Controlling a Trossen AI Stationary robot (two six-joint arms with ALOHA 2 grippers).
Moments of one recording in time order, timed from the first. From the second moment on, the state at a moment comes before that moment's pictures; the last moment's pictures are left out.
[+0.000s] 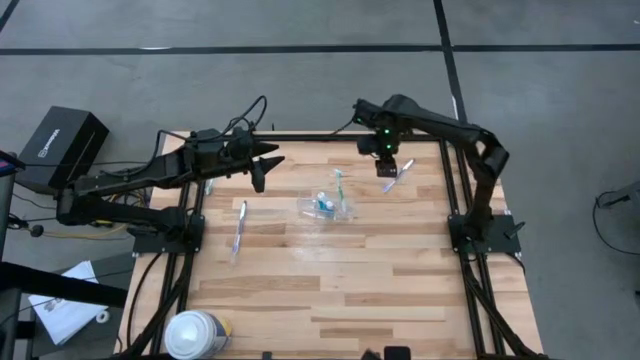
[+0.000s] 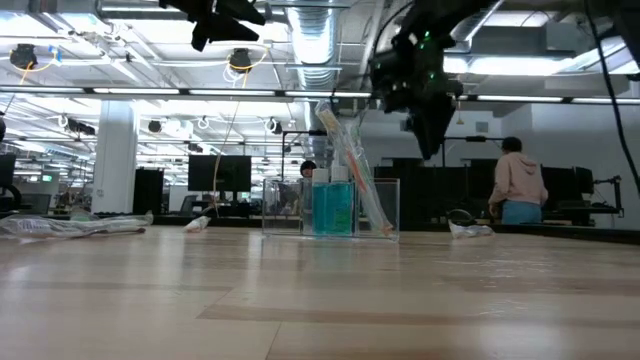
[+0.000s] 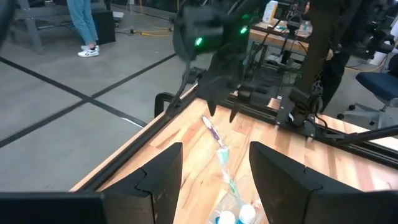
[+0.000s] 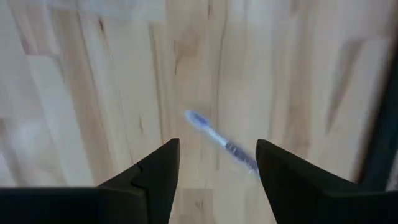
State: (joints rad) left arm 0.29 0.98 0.92 -0.18 -0.15 -0.16; right arm -0.59 1.87 1.66 -1.39 -0.07 -0.58
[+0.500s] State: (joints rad) left arm 0.29 0.98 0.92 -0.18 -0.12 -0.15; right arm -0.61 2.05 1.64 -1.50 -0.19 -0.52
